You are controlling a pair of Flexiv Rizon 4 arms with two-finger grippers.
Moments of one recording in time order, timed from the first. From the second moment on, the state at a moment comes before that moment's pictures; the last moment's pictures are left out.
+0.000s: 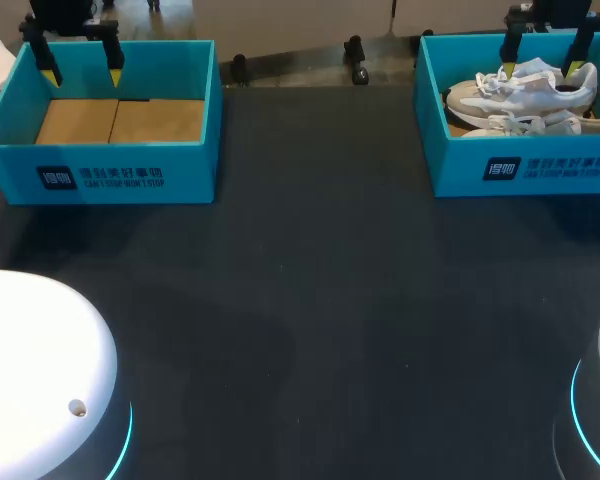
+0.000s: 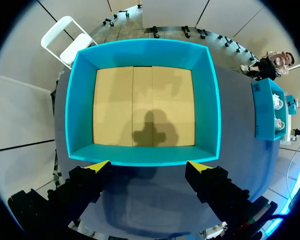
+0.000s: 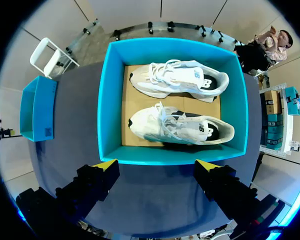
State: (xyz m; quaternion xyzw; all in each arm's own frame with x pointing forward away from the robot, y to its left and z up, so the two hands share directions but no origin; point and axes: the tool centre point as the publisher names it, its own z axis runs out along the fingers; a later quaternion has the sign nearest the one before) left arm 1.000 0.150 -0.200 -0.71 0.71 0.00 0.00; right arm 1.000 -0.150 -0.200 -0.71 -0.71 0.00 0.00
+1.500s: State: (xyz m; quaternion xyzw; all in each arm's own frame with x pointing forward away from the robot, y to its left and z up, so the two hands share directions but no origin) left arm 1.000 0.150 -0.200 -0.71 0.71 0.00 0.00; right arm 0.987 -0.245 -0.232 -0.70 -0.71 0.00 -0.03
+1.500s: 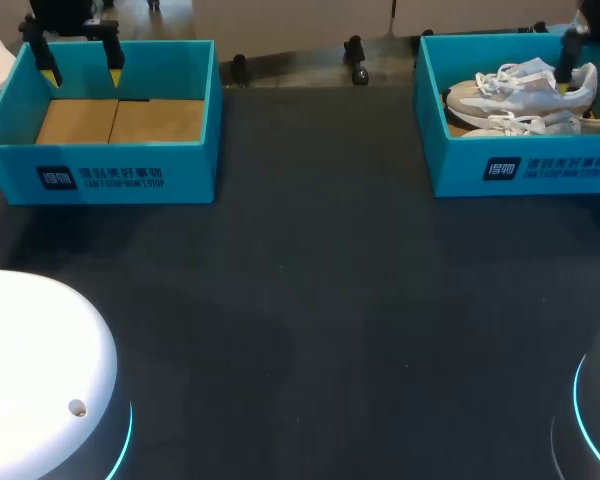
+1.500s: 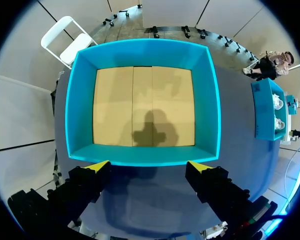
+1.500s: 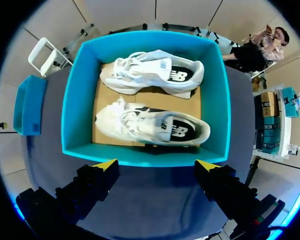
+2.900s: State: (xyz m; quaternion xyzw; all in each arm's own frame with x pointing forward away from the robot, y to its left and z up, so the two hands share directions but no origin) left arm 1.000 0.150 -0.200 -0.71 0.71 0.00 0.00; right arm 1.007 -0.319 -0.317 -0.68 -0.73 0.04 -0.04
